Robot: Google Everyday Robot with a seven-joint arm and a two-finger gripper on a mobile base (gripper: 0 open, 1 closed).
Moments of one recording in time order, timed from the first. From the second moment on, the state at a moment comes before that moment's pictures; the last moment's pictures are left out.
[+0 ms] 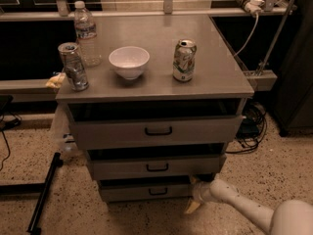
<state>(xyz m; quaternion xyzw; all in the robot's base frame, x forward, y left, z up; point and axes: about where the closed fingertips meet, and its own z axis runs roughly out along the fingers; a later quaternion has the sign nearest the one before) 0.611 -0.180 0.187 -0.63 0.70 0.05 0.33</state>
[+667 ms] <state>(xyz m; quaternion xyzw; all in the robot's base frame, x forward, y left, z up) 0.616 -0.183 0.178 -0.63 0.71 0.06 0.30</state>
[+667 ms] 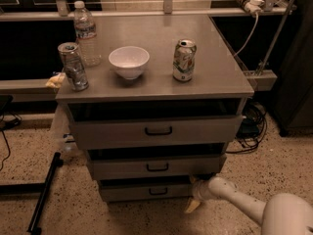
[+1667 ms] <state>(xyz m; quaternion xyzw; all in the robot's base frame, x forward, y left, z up) 0.604 -0.187 0.167 -0.62 0.73 0.10 0.27</state>
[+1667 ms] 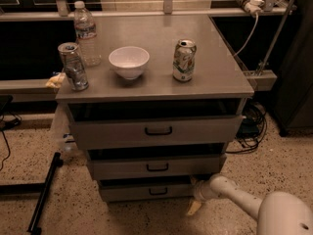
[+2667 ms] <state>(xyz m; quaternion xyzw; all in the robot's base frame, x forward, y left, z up) 0.573 -0.196 0.175 -0.62 0.74 0.12 0.22</state>
